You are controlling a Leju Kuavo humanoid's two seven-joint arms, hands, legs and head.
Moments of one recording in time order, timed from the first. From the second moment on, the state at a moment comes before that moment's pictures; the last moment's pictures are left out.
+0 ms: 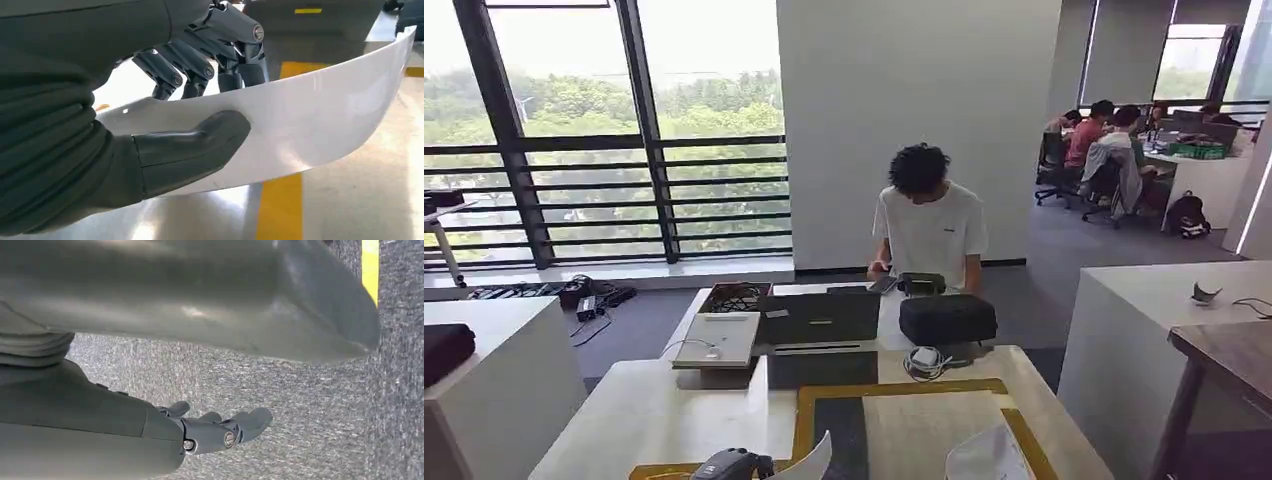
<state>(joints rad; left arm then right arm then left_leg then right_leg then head) -0.96 -0.06 -0.62 -0.35 -0.68 -0.12 -0.60 -0.06 0.09 -1.14 -0.19 1.28 -0.03 -0.22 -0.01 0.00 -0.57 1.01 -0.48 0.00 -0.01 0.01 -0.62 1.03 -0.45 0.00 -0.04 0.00</state>
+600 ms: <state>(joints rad) -0.98 -0.06 -0.61 -0.35 -0.79 -0.10 -0.56 -0.06 0.09 -1.14 -0.19 1.27 -0.02 -0.22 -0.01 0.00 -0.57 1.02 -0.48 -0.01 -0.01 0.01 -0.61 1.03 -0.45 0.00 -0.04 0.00</state>
